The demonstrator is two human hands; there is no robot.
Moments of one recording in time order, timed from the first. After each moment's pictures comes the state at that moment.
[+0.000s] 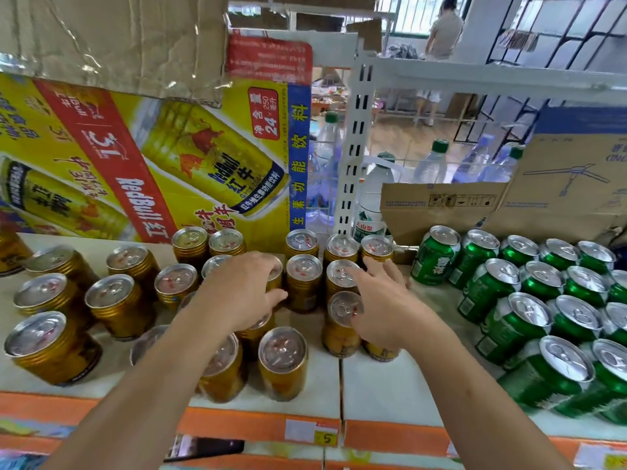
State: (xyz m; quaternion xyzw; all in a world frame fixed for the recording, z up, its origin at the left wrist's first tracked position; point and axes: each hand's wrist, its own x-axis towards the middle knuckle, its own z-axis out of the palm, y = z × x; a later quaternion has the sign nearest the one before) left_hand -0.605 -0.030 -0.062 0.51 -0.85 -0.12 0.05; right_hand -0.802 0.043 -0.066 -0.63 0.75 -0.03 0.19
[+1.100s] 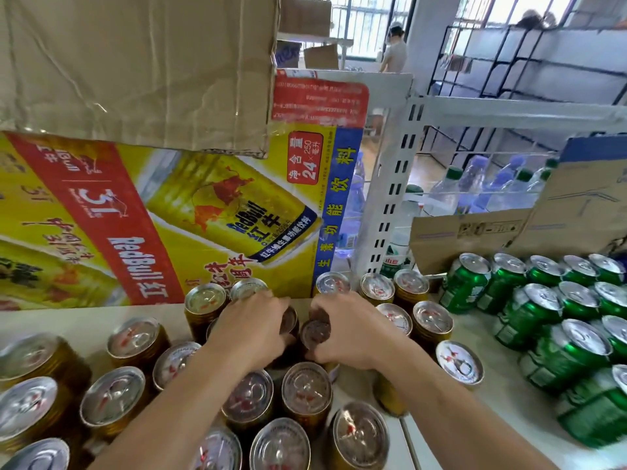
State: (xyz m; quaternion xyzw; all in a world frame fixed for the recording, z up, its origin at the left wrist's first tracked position) left_hand -0.569 -0.122 -0.089 0.42 -0.90 -0.08 0.00; right_hand -0.722 -0.048 -0.075 -0.67 0.71 -0.11 0.18
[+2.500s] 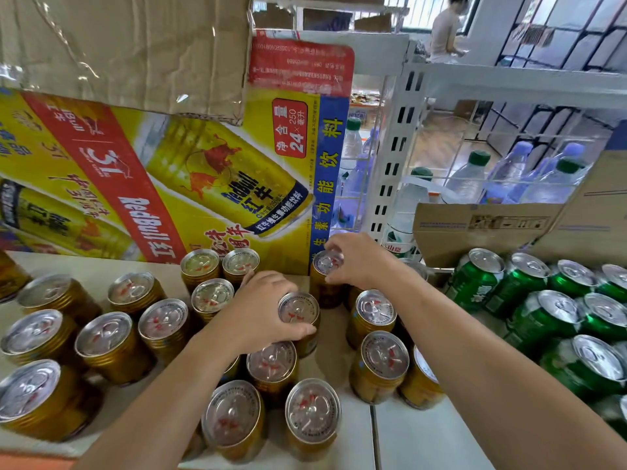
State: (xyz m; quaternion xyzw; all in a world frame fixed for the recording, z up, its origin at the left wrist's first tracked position) left_hand -0.596 -0.104 -0.115 0.41 -0.89 -0.19 0.09; right_hand -0.801 -0.104 -0.077 -0.71 0.68 -0.11 0.16
